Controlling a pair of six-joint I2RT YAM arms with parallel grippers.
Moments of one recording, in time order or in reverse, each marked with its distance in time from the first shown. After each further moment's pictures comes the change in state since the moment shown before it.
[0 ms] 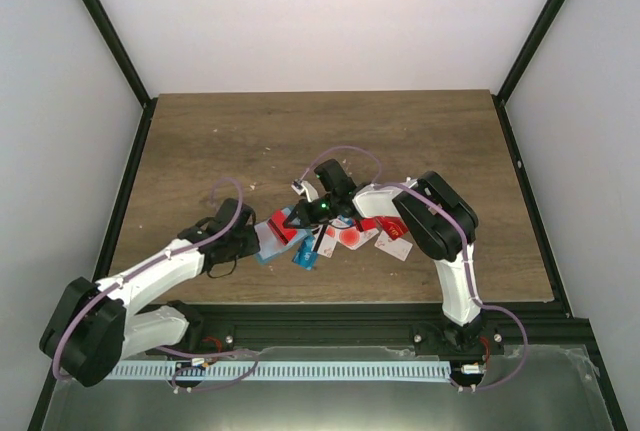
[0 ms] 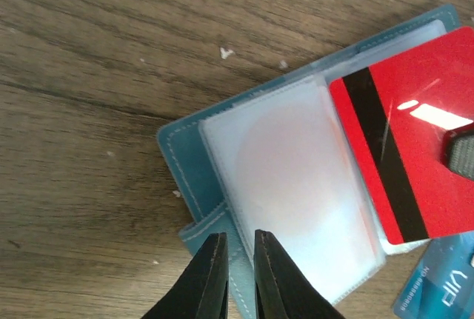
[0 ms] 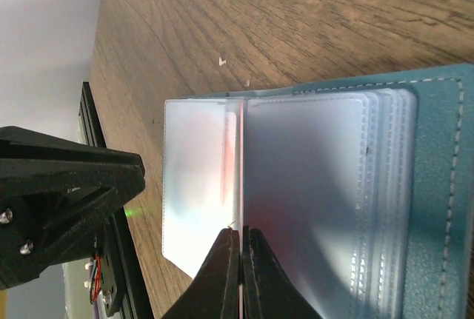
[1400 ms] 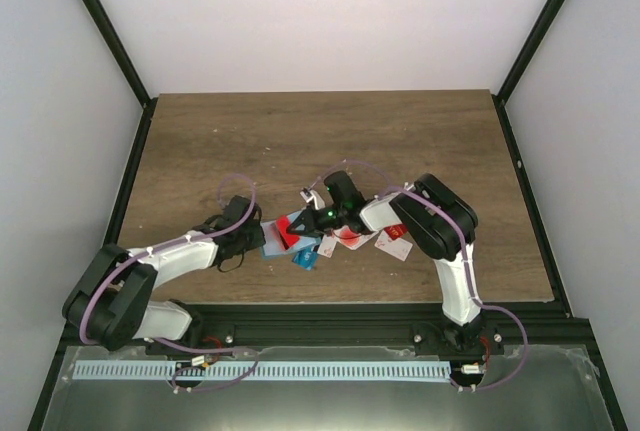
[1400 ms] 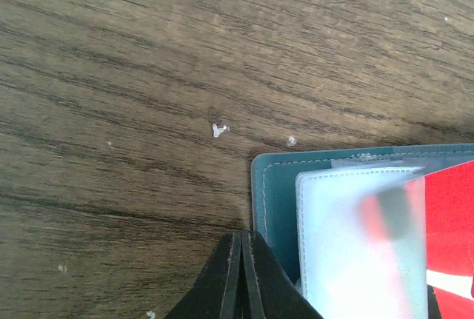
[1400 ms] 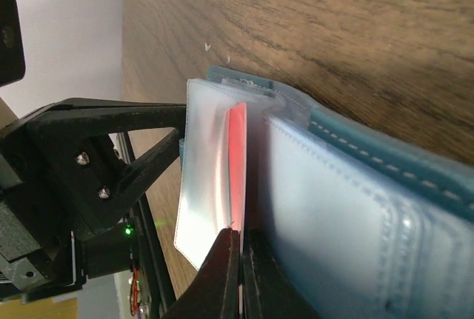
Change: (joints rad) left arm 0.025 0.204 -0.032 0.278 -0.039 -0.007; right arm -0.004 0.007 -0.171 0.305 -0.036 0.250
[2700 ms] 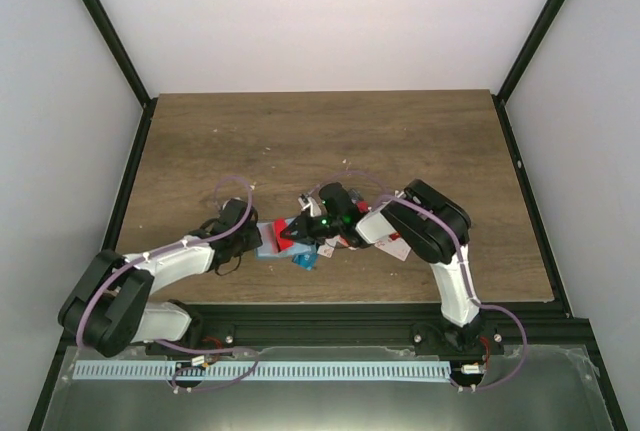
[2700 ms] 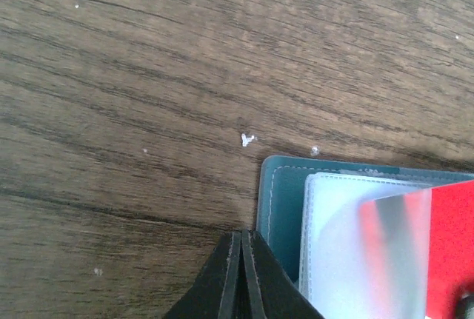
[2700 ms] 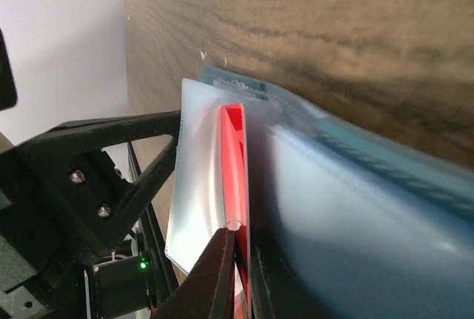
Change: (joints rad) left arm 0.010 -0.034 -0.046 0.045 -0.025 0.004; right arm 0.065 0.015 -0.081 0.246 0.113 0.242
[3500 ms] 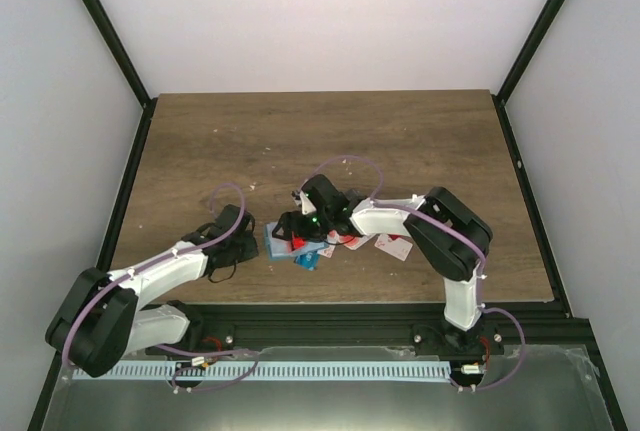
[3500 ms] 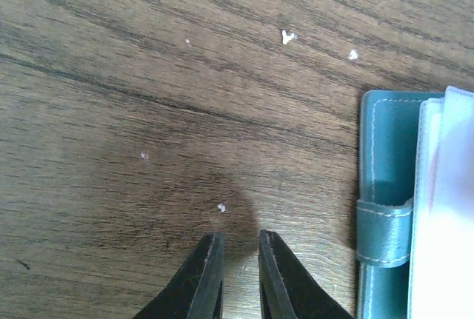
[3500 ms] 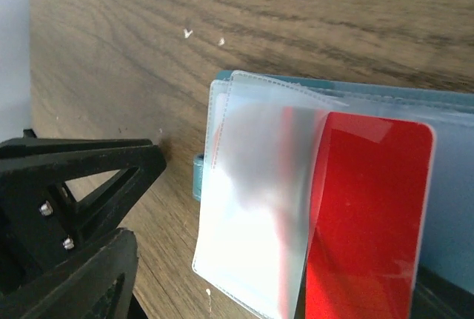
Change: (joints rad) left arm -0.014 -0.120 -0.002 -0.220 0.030 -0.018; right arm 0.077 -0.171 0.150 -0.589 0.251 -0.246
